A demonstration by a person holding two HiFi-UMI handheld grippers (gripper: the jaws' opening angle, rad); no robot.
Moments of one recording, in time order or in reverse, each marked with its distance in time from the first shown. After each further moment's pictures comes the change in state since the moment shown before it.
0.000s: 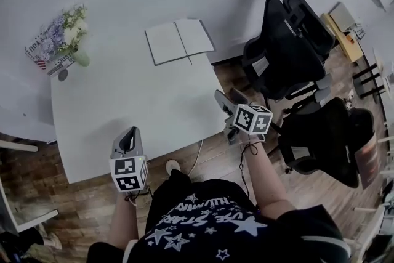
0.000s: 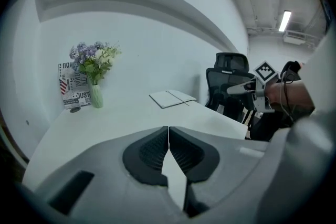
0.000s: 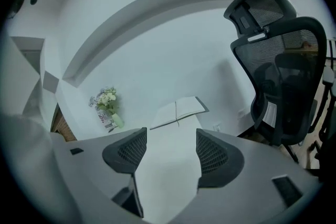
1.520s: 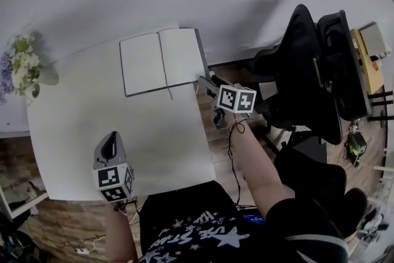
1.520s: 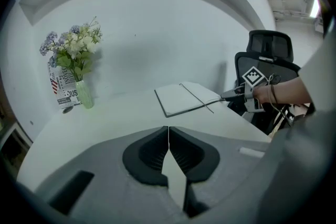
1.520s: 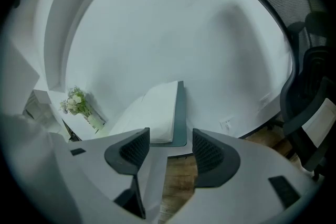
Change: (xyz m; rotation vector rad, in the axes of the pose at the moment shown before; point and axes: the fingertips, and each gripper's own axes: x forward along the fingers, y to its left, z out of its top) left arm 0.171 -0.008 0.048 -0.069 0.157 0.232; right arm 0.246 -0.156 0.034 0.101 0.279 0.140
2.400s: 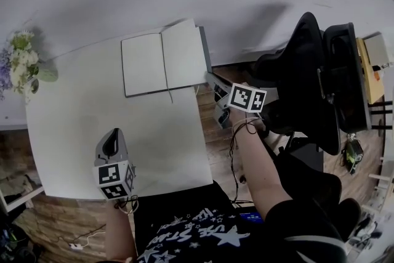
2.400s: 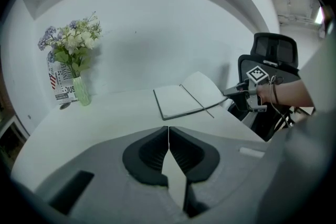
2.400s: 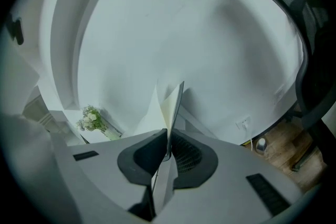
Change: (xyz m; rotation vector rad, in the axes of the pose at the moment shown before) left arm 0.017 -0.008 0.006 -0.047 0.004 -0.001; right arm -0.001 0.013 0.033 0.117 -0.033 0.182
